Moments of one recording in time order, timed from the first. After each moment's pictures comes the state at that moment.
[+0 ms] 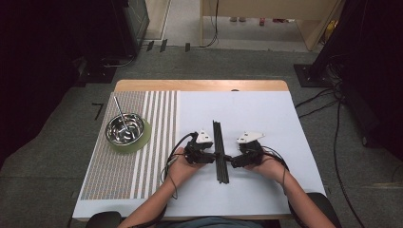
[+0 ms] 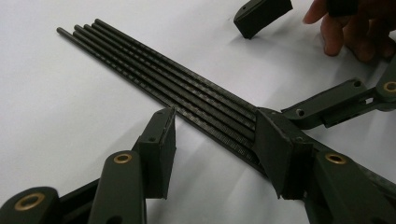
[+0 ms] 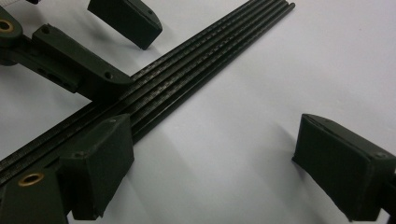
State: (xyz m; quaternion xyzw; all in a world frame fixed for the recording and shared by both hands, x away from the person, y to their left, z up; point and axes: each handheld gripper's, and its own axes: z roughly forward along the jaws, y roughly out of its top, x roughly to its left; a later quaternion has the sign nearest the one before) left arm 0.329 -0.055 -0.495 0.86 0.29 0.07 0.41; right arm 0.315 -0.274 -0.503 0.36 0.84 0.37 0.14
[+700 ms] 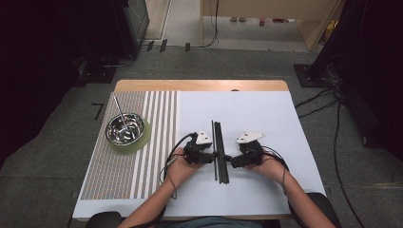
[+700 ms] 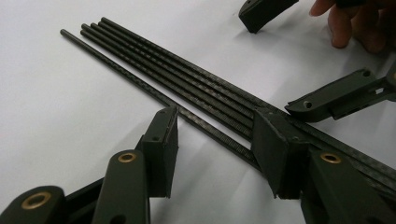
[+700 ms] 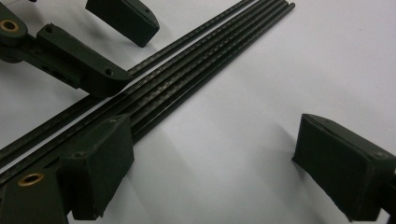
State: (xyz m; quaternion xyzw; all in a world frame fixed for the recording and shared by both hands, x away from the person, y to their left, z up) left arm 0.328 -0.052 -0.496 0.87 0.28 0.08 0.41; right arm 0.315 -0.274 -0.503 0.36 0.84 0.37 0.14
